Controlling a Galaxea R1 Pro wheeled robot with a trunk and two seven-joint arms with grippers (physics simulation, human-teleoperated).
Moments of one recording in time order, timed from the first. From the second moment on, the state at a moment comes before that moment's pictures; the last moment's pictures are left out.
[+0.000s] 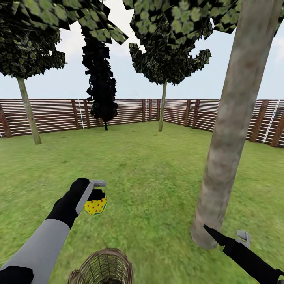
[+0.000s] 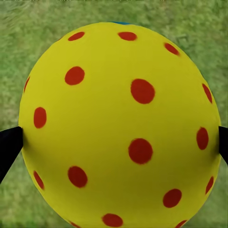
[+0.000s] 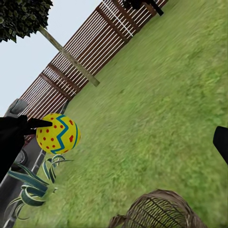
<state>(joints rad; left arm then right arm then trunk) -0.80 0.06 -0.13 -0.92 0.24 1.04 0.22 -0.02 0.01 -0.61 -1.56 -0.30 0.73 1.03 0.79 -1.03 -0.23</state>
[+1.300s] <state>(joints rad) -0.80 0.06 -0.13 -0.92 0.24 1.04 0.22 -0.02 0.01 -0.61 -1.56 -0.30 0.73 1.03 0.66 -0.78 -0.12</state>
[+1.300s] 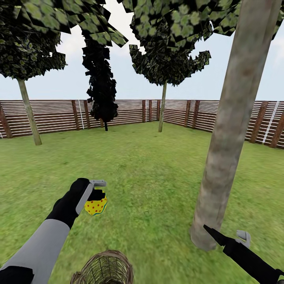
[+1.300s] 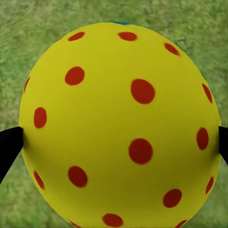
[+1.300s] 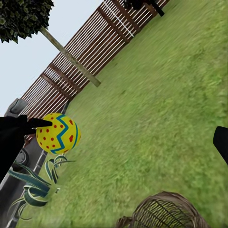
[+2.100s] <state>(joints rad) -0.80 0.06 -0.13 -0.92 0.24 1.04 0.22 -0.02 0.01 -0.61 -1.56 -0.30 0.73 1.03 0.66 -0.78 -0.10</state>
